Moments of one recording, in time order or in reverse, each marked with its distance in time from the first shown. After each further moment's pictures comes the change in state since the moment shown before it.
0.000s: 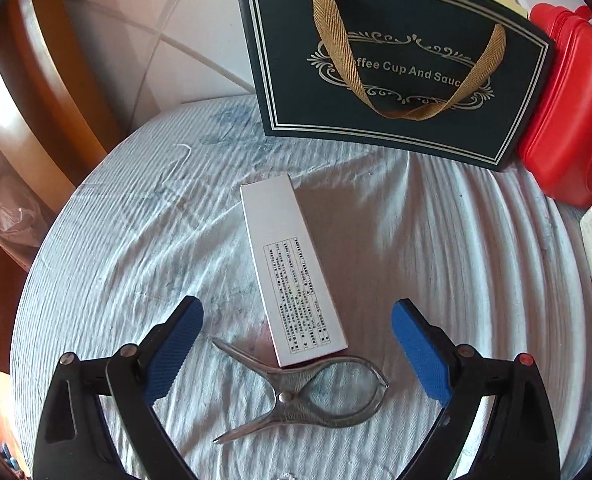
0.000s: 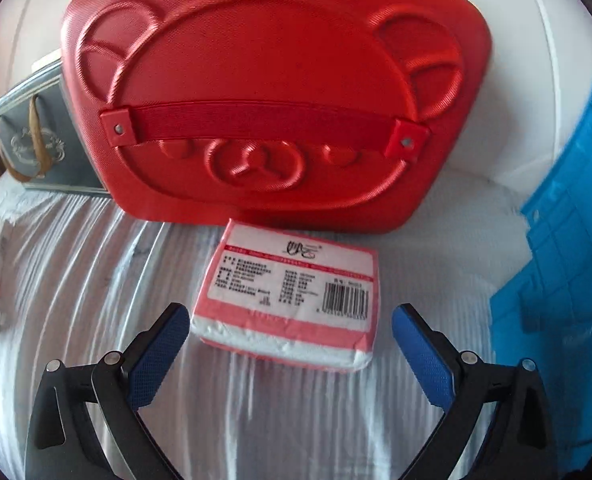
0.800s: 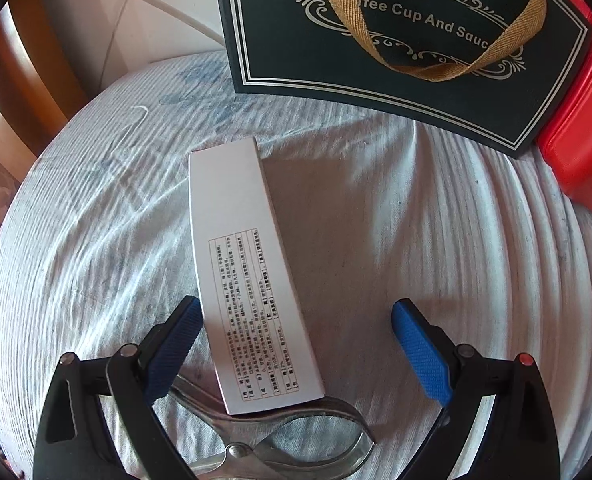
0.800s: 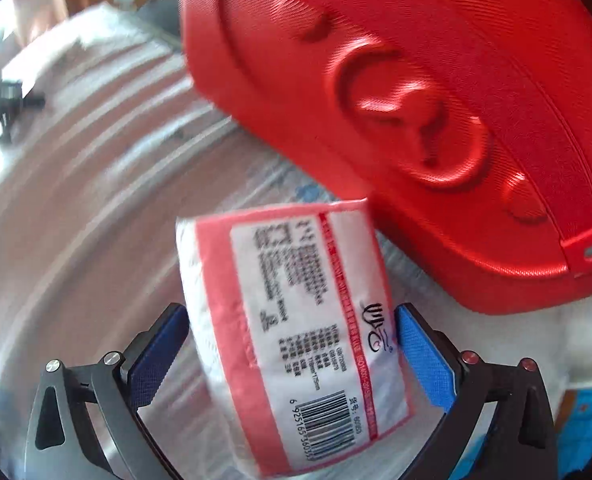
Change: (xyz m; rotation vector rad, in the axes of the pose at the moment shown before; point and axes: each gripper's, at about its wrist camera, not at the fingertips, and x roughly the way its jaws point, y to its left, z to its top) left arm 0.045 -0.007 0.008 -0.062 0.108 -0.073; right arm 0.066 0.010 -0.001 -0.575 0.202 0.172
